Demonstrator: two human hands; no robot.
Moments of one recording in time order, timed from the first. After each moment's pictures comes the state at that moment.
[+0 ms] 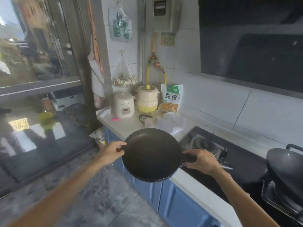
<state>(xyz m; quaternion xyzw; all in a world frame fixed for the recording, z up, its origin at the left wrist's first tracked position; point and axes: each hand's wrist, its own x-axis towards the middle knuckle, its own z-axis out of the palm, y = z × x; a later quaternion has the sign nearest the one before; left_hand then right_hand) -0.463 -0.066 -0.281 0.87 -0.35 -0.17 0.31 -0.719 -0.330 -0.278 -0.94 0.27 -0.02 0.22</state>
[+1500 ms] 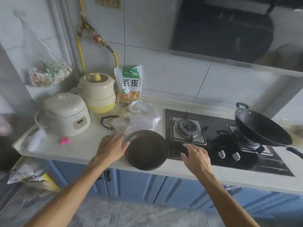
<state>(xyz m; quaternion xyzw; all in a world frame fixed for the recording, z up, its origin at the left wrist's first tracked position) -0.200 -0.235 -0.330 0.73 -0.69 -0.03 0.06 -0.504 -0.253 -0.310 -0.75 0.65 -0.08 0.07</state>
